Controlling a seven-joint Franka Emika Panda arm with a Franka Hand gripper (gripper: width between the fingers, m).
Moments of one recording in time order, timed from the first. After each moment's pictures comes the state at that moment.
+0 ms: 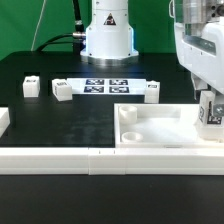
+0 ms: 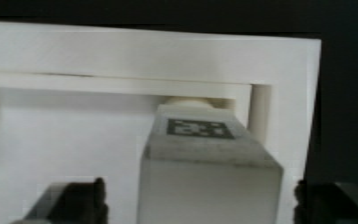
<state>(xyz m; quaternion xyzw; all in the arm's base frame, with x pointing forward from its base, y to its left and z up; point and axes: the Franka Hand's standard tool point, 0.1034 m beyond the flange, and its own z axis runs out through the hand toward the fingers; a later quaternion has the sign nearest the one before) 0.627 0.118 0.076 -0.74 0.67 0.01 0.07</state>
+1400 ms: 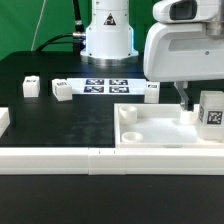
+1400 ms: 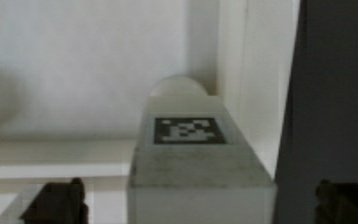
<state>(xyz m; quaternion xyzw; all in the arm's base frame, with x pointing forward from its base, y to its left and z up) 0.631 0.125 0.076 -1.00 0.00 -0.03 0.02</state>
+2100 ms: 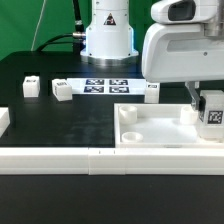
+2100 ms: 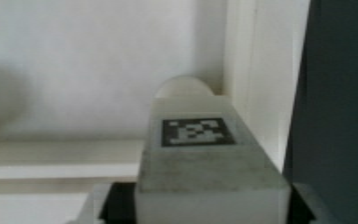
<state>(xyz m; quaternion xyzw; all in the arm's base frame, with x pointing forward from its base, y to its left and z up) 0.631 0.122 0.075 -1.00 0.01 -0.03 0.02</state>
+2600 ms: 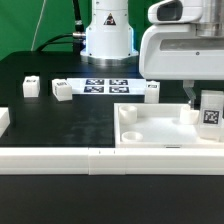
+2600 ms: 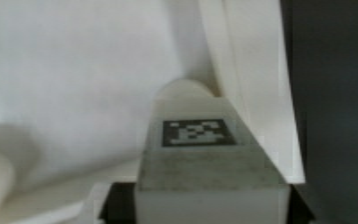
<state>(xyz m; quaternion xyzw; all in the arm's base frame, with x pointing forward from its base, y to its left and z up) 0.628 0.119 0.073 -0.97 0.22 -0.03 0.04</state>
